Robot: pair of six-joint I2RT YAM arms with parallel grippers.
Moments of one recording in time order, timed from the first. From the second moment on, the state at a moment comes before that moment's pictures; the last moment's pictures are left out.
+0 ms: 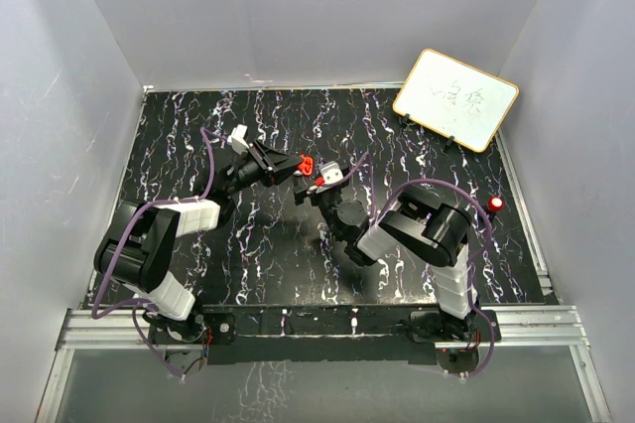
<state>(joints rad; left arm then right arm) -0.34 1.59 0.62 0.89 0.61 -1.40 0.91 2.00 0.69 1.52 0.48 -0.18</state>
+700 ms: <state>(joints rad) -0.34 1.59 0.62 0.87 0.62 -1.39 0.85 1.93 0.65 1.52 0.45 -0.24</state>
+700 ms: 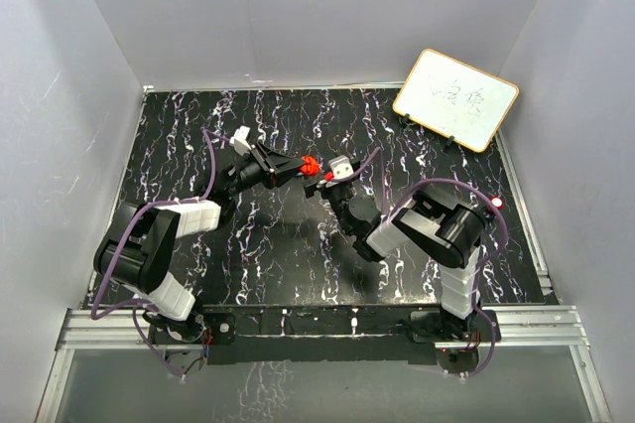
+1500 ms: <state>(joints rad) -0.34 1.59 0.61 0.84 0.63 -1.36 0.76 1.79 0.56 1.52 0.47 -0.26</state>
